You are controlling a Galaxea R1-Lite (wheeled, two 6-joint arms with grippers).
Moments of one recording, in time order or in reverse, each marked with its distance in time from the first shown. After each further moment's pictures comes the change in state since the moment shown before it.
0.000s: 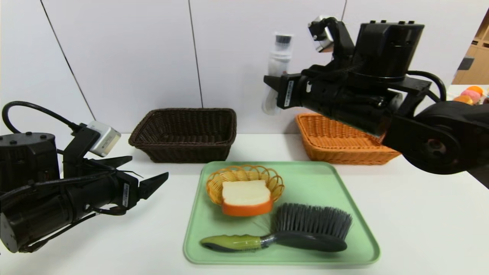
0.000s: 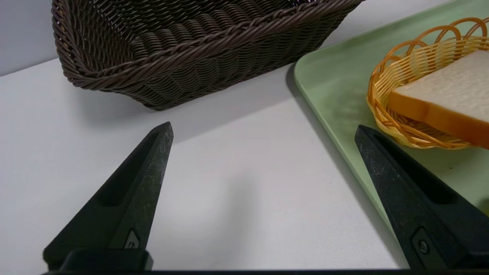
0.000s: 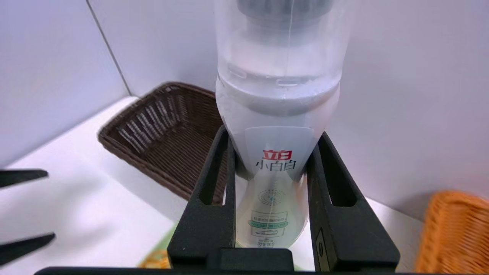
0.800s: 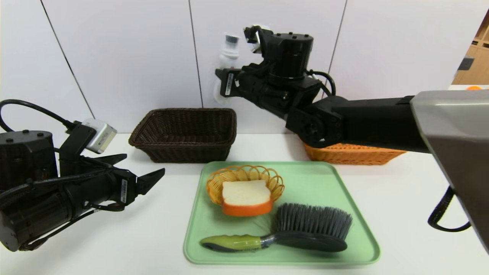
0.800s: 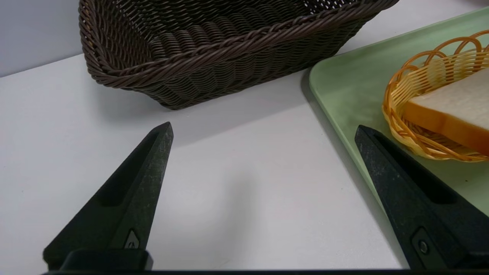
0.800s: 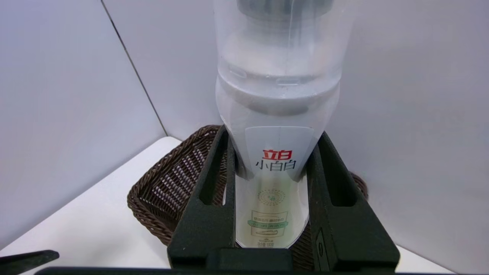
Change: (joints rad) left arm 0.001 -0.006 -0.006 -0.001 0.051 -0.016; right arm 0.068 0.406 -0.579 0.094 -0.008 0.097
